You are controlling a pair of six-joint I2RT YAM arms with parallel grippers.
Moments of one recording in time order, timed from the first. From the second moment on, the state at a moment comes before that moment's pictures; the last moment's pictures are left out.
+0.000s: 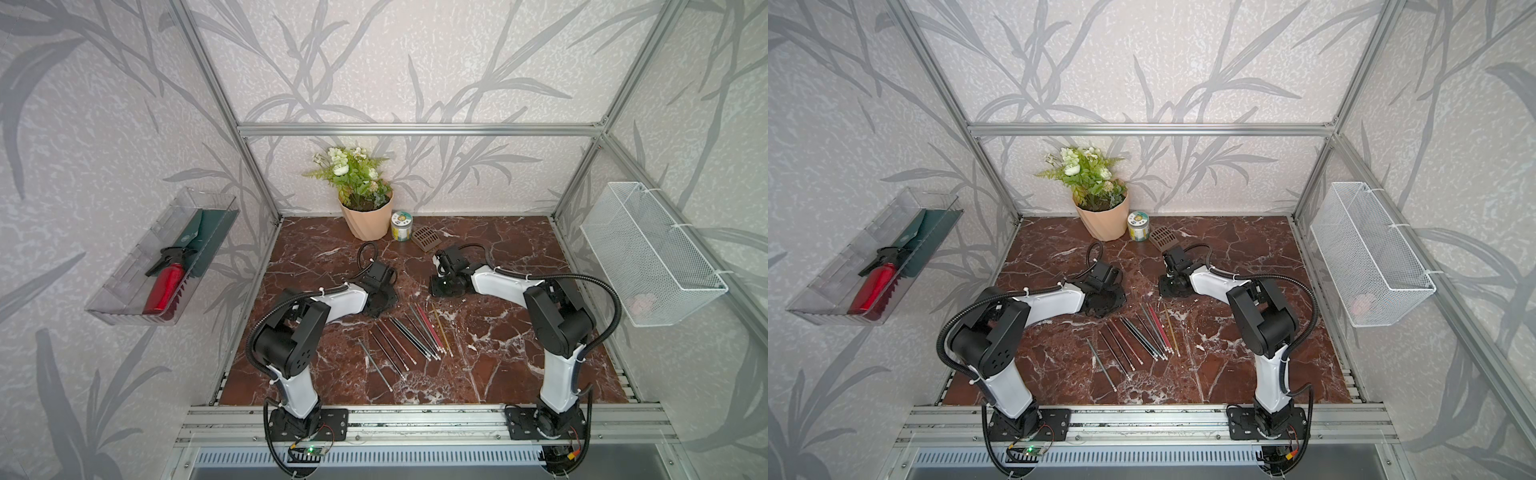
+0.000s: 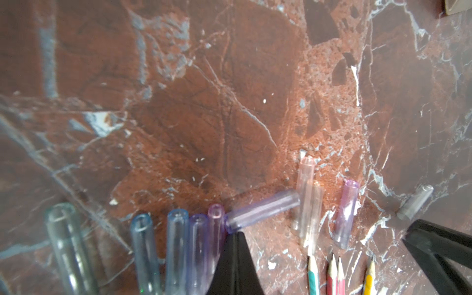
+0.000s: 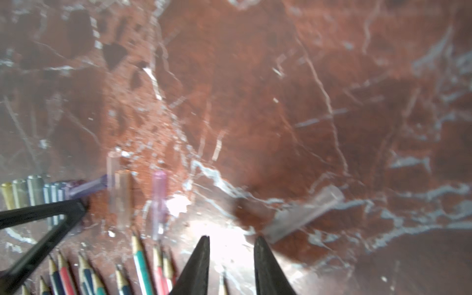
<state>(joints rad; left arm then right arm) -0.49 1.77 0.95 -0.24 -0.01 -0.91 0.58 1.96 1.28 -0.35 -0.13 0.46</state>
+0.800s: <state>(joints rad) -0.45 1.79 0.98 -0.25 -0.02 -0.91 0.73 2.22 1.69 -0.41 -0.17 0.41</state>
